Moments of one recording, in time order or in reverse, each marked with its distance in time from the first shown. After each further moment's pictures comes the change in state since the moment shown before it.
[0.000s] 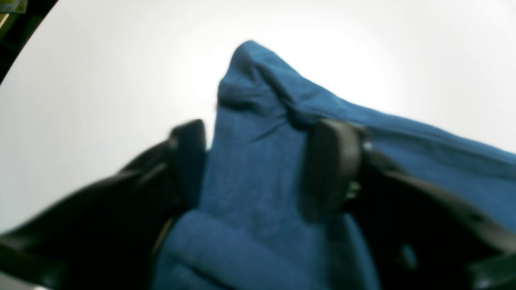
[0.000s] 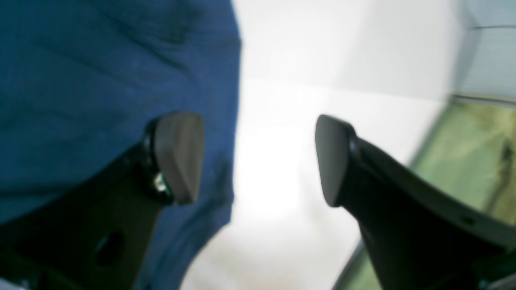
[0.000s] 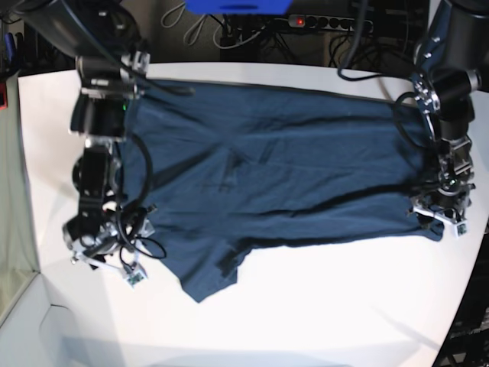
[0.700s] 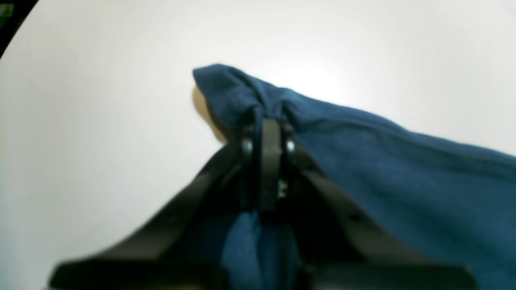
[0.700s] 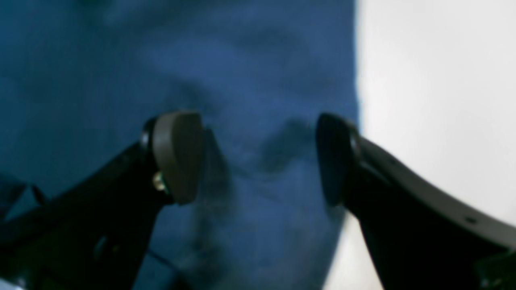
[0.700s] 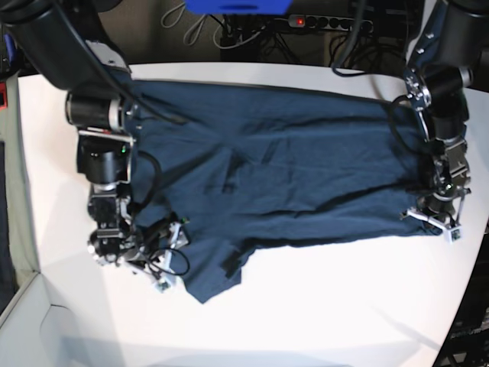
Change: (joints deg) left arm 1.5 2.2 -0.2 7.8 -0.1 -0.3 6.3; right arm 11.6 1.9 0.7 -35.2 0.1 0.0 30.8
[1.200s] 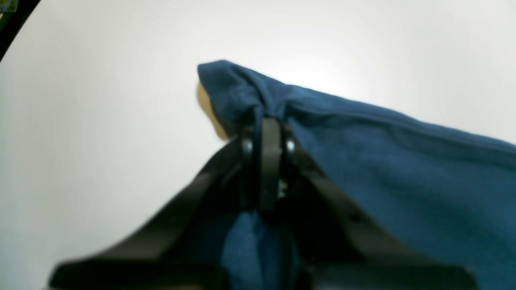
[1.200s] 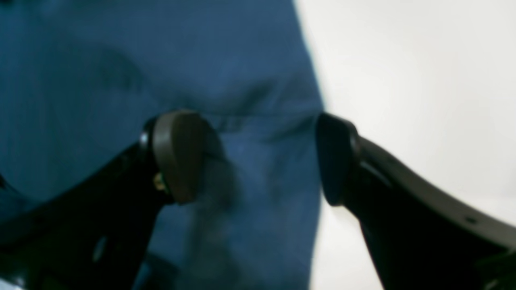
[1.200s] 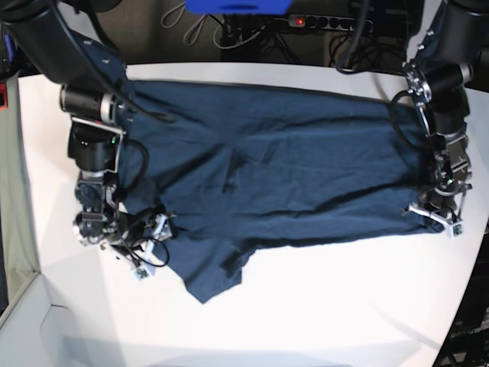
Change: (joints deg) left arm 1.2 -0.3 -0.2 0.2 -0.4 -0.2 -1.0; right arm -3.1 1.5 5.4 -0.8 0.2 -0.1 4.0
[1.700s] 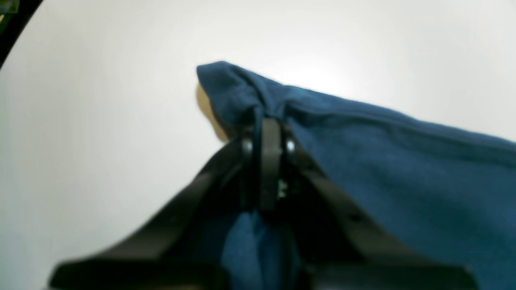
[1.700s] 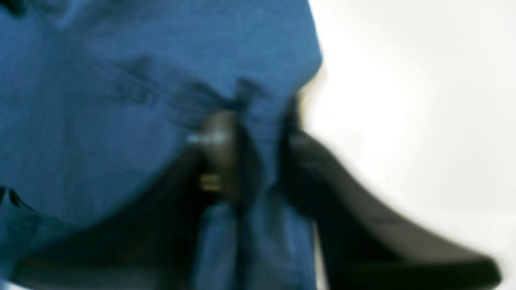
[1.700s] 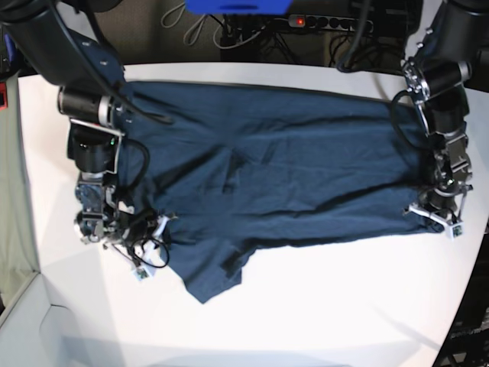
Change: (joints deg) left arm 0.8 0.7 0.0 3.1 0.4 0.0 1.5; right arm 0.5 0.4 0.0 -3.7 0.7 -0.2 3.0
